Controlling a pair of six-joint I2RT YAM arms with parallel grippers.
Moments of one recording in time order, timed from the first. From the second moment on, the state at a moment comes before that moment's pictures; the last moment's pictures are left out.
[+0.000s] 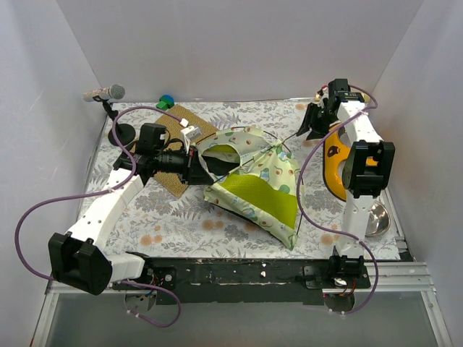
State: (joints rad) left arm -0.31 1.25 1.12 -0.62 1.00 -0.02; right arm 0.02 2.17 1.98 -0.95 -0.39 0.26
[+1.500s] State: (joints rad) left arm -0.31 1.32 1.15 -0.71 1.01 0.07; right arm 0.01 2.19 2.05 -0.83 -0.23 0.37
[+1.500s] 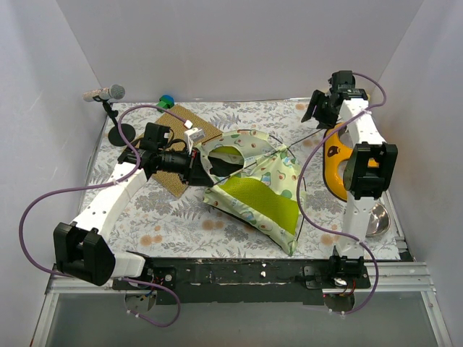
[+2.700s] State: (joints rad) left arm -0.37 1.33 1.15 -0.60 1.03 -0.04; right arm 0.08 2.23 2.02 -0.84 -0.07 0.52
